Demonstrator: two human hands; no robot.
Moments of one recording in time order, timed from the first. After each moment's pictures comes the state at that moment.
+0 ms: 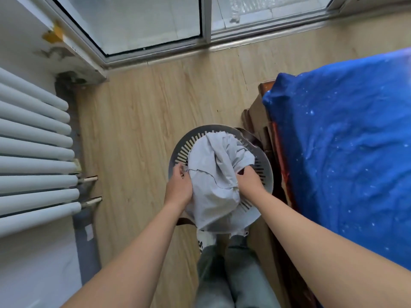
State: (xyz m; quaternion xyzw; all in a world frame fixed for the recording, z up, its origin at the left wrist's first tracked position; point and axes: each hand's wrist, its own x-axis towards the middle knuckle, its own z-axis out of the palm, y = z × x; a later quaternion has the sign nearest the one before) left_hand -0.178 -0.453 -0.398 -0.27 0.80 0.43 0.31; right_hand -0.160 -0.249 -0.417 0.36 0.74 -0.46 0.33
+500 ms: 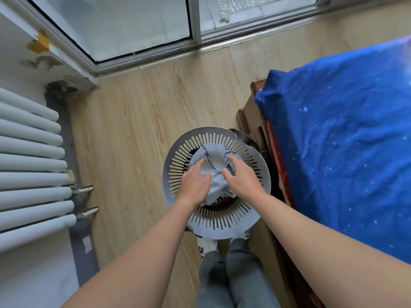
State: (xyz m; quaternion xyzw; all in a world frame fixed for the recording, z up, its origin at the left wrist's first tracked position) left_hand -0.187 -0.407 -0.420 -0.08 0.86 0.35 0.36; right_hand -0.162 -0.243 -0.431 0.21 0.84 -0.42 0.27
